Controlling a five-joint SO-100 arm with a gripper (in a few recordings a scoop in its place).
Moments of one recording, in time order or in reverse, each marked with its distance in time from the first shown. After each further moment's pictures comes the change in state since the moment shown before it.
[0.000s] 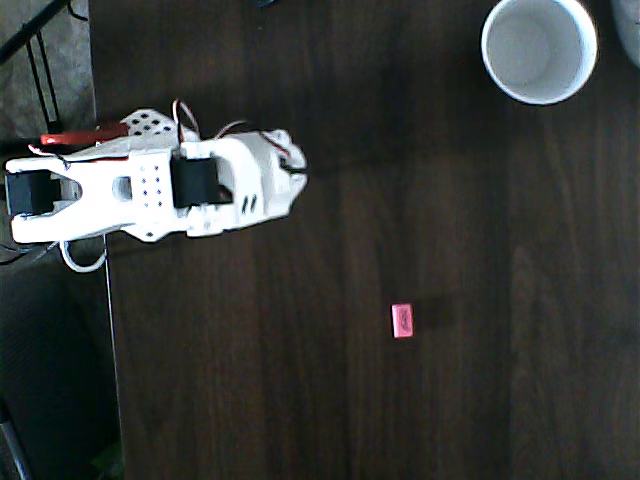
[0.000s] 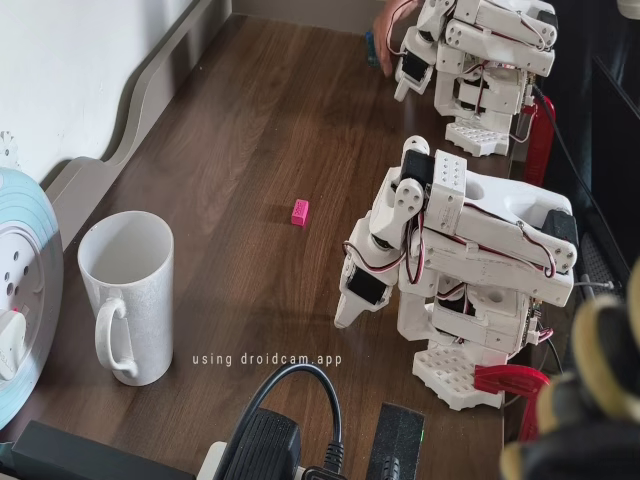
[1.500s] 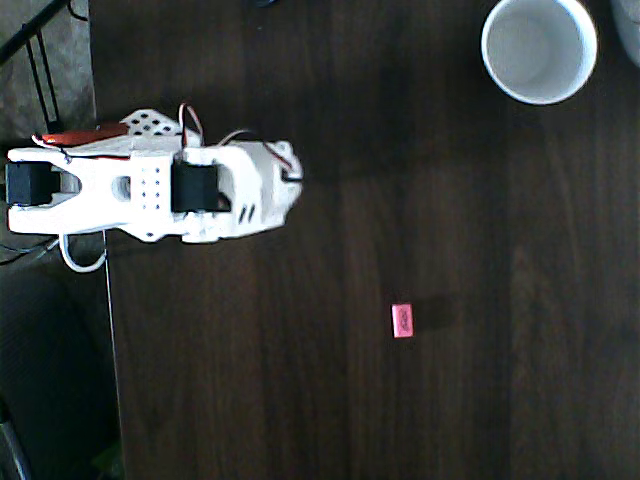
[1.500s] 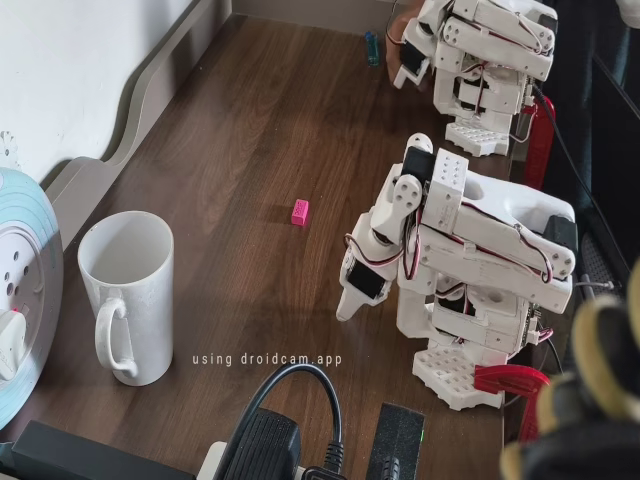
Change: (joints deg) arm 4.7 0.0 -3.3 0.1 1.1
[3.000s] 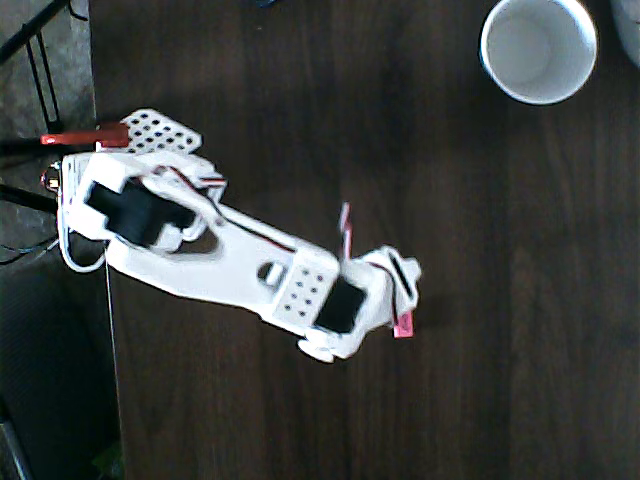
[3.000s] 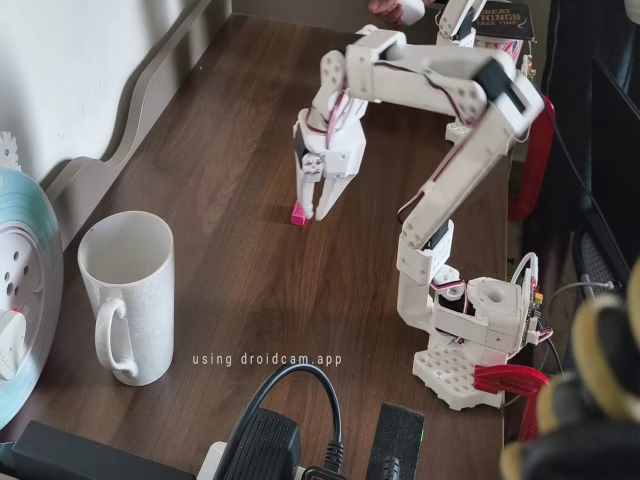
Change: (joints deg) arm 27.1 -84.6 -56.3 -19.9 33.6
